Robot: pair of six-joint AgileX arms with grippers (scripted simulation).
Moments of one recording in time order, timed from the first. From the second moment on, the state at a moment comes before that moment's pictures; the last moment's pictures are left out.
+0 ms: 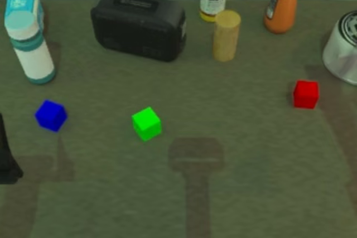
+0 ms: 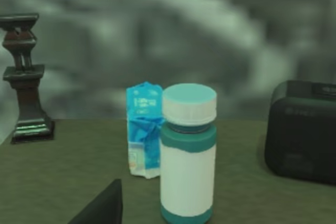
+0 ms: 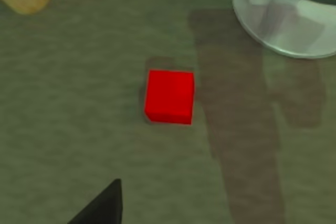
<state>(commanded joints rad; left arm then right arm) 0.00 0.00 0.00 0.00 0.00 0.00 0.10 1.30 1.10 -0.69 0.01 0.18</state>
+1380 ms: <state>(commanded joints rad) 0.00 0.00 0.00 0.00 0.00 0.00 0.18 2.37 1.98 -1.19 0.00 0.32</state>
